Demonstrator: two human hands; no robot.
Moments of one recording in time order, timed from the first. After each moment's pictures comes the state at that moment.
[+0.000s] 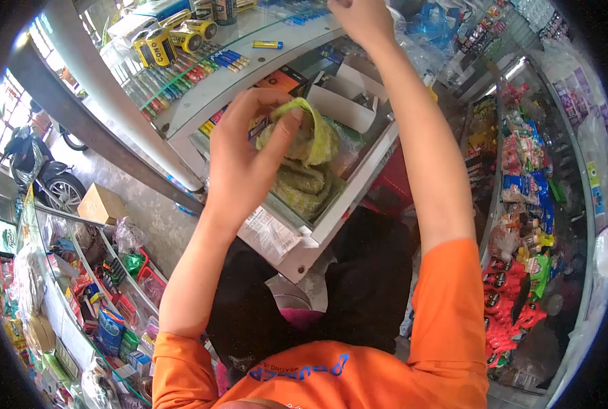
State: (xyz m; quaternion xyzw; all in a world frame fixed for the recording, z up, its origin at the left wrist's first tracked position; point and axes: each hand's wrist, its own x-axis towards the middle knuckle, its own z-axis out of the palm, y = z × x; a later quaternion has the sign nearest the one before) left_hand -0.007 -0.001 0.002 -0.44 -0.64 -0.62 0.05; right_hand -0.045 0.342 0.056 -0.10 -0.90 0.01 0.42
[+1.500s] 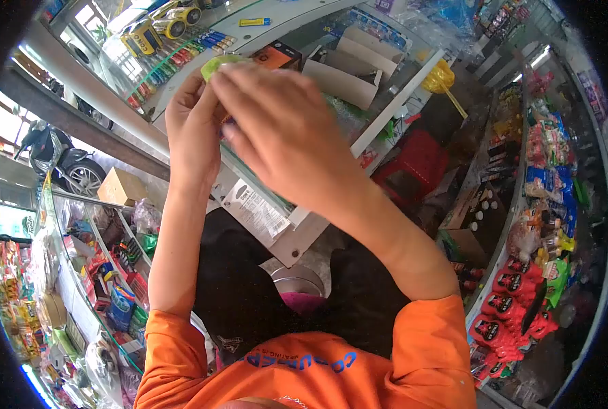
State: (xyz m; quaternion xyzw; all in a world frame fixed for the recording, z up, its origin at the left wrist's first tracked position) left_hand -0.021 0.001 -0.005 -0.27 -0.50 -0.81 -0.13; right_hand 0.096 0.114 0.008 0.10 -0.89 0.13 0.42
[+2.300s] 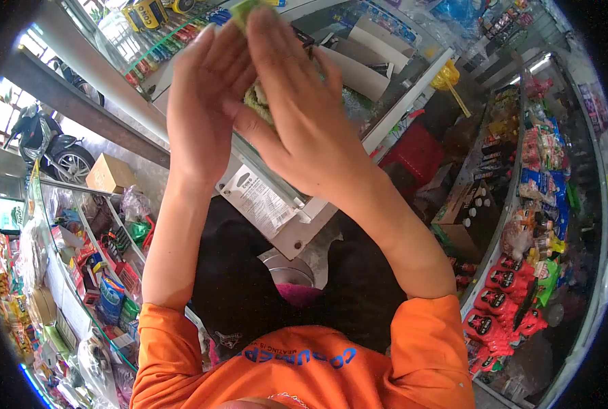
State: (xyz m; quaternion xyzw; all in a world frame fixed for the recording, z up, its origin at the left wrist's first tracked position) left_hand -0.011 -0.003 0.007 -0.27 -0.36 -0.87 -0.22; right_hand 0.086 0.109 -0.003 0.05 -0.92 0.17 0.35
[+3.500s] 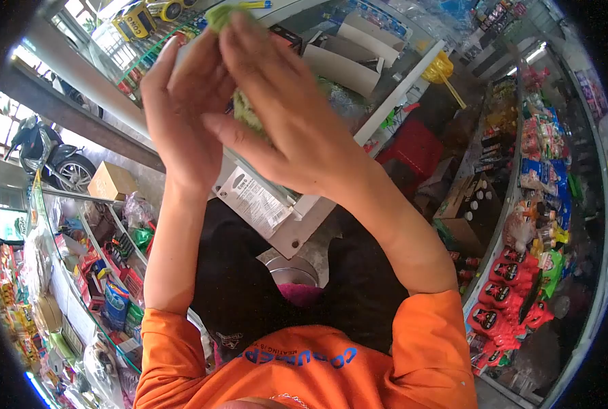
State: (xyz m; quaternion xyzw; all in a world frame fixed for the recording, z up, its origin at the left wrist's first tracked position) left_hand -0.001 -0.010 0.013 -0.31 -0.40 -0.84 -0.20; right_hand 0.083 0.119 -0.001 0.14 -0.90 0.20 0.36
